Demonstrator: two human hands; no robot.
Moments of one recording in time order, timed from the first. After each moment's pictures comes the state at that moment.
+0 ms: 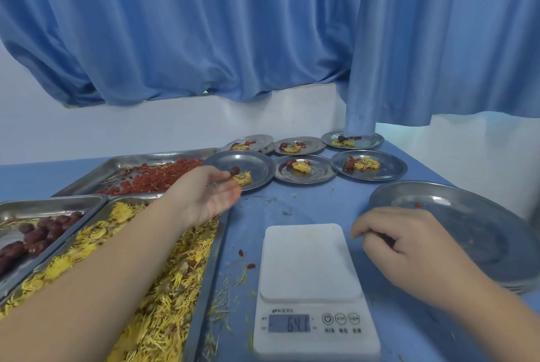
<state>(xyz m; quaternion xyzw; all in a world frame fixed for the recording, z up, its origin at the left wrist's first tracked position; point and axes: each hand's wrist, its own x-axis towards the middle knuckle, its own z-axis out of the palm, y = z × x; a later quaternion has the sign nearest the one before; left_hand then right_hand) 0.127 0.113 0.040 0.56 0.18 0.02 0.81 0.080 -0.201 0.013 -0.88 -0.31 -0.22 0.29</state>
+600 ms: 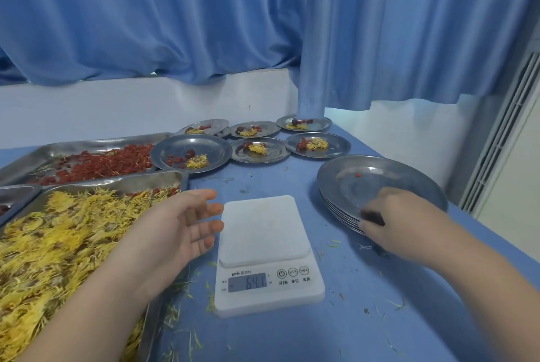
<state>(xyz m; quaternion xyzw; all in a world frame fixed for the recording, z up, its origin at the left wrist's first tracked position) 0.027 0.051 0.014 0.60 0.09 0.01 0.79 0.072 -0.259 0.006 -0.99 -0.11 -0.08 0.05</state>
